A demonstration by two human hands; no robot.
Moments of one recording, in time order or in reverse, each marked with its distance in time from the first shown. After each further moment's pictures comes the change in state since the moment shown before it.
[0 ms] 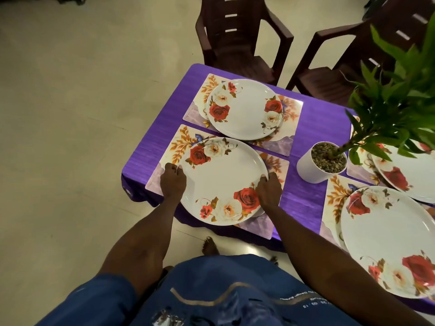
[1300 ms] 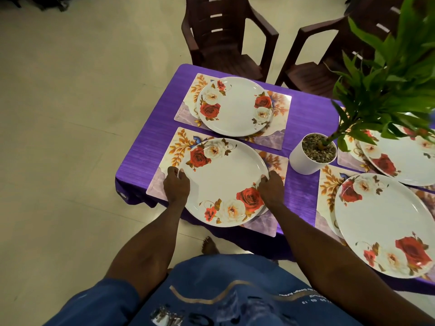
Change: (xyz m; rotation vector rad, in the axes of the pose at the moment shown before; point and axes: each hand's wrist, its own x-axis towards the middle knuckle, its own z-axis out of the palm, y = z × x) left_hand -0.030 0.006 0.010 -0.065 -0.013 0.021; right_hand 0.005 0.031 -0.015 -0.082 0.002 -0.058
